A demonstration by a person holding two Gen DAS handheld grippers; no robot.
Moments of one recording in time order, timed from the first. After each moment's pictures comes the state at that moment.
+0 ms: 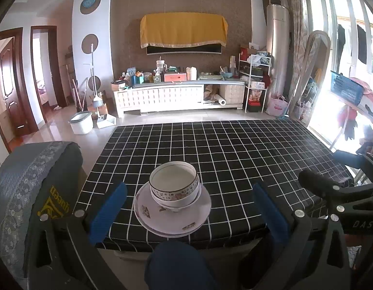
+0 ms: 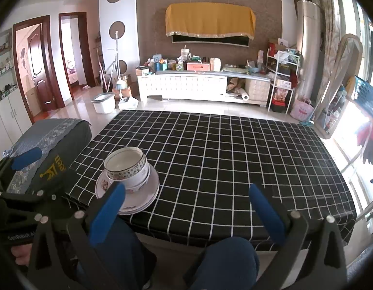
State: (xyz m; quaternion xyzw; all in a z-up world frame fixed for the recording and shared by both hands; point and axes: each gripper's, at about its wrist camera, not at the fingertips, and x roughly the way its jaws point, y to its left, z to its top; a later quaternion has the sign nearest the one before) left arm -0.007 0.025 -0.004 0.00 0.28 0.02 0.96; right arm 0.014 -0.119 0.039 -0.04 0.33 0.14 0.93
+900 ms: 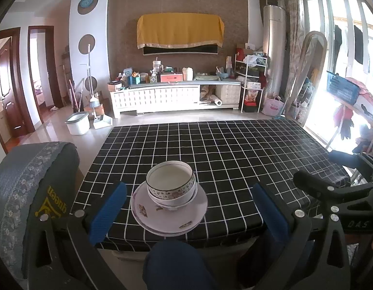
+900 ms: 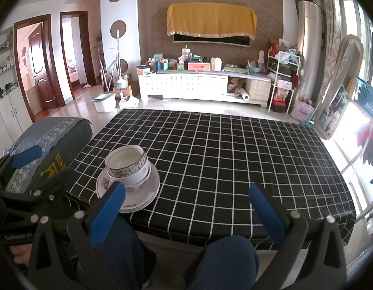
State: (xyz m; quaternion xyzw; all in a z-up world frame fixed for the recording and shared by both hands) left arm -0.011 0.029 -0.003 -0.01 0.28 0.00 0.96; right arm 0.011 -0.120 0.040 -0.04 0.33 0.14 0.93
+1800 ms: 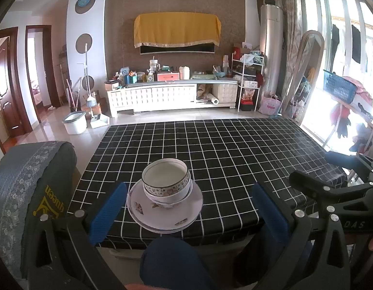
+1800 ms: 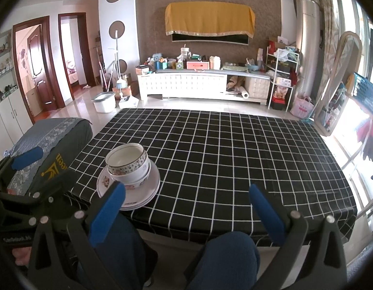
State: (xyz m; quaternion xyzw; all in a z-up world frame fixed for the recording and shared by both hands) left arm -0.012 0.028 -0.004 0.00 0.29 -0.01 0.96; right arm 0.007 -0.123 0.039 -0.04 0.34 0.15 0.93
